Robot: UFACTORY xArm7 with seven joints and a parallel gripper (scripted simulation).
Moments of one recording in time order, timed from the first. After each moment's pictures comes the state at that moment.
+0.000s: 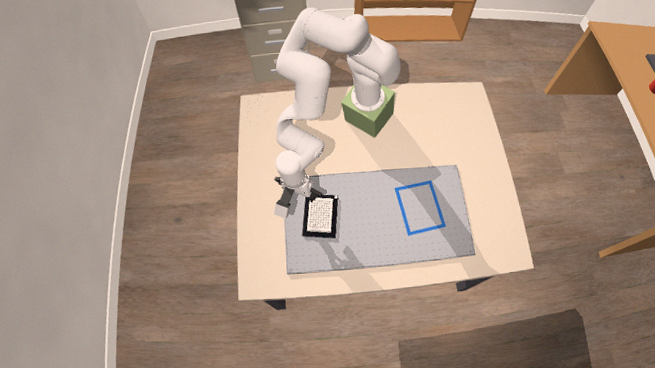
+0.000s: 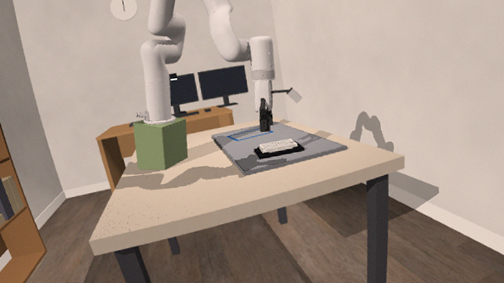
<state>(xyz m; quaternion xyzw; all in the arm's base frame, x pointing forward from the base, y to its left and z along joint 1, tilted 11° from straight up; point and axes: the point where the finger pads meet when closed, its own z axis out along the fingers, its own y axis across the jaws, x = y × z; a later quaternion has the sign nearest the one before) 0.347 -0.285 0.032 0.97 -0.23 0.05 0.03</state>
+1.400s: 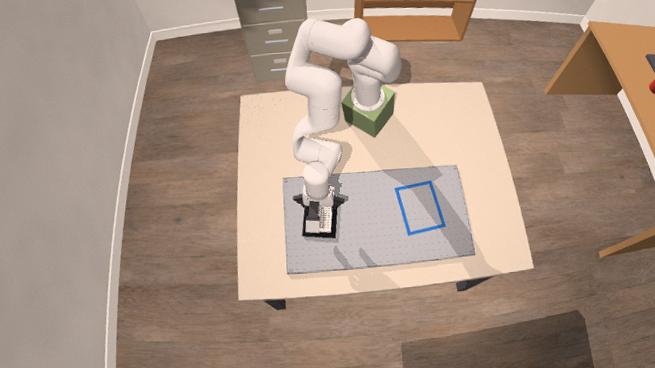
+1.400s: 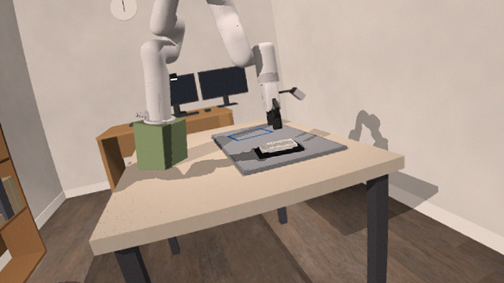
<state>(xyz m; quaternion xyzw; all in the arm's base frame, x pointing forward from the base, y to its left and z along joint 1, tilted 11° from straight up) 0.400 -0.226 0.017 0.99 -0.08 0.08 0.06</state>
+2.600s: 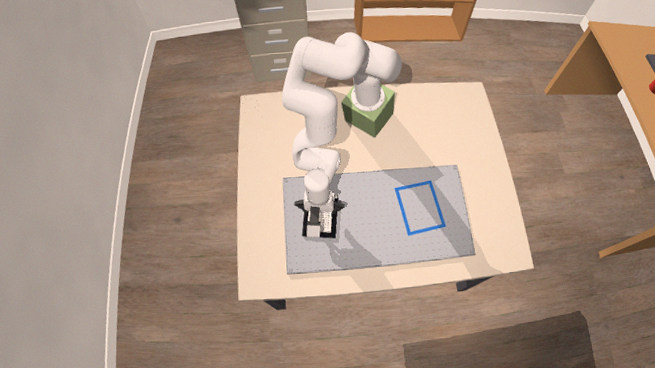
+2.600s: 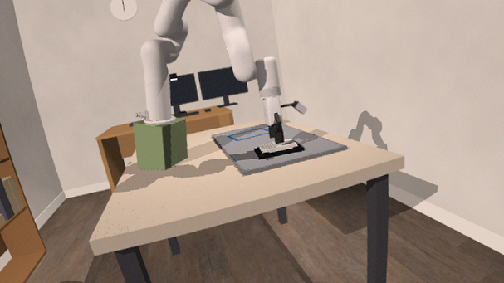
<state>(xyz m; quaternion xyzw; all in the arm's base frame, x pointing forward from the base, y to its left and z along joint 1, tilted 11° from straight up) 0.407 -0.232 -0.032 0.99 -0.08 0.08 0.06</state>
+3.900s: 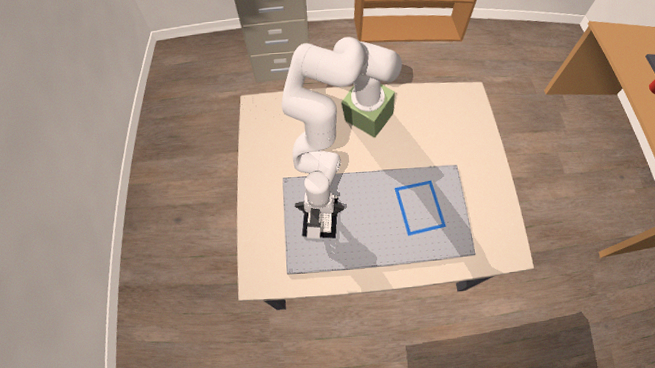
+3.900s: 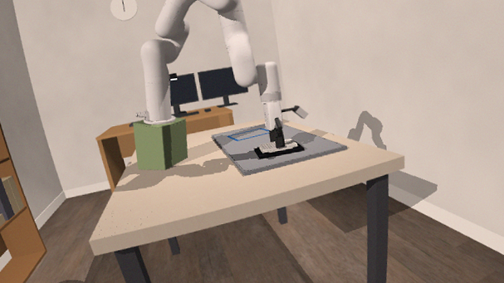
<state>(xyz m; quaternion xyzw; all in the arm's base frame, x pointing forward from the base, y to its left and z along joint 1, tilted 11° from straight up) 0.410 -0.234 -0.048 0.99 -0.08 0.08 0.06</state>
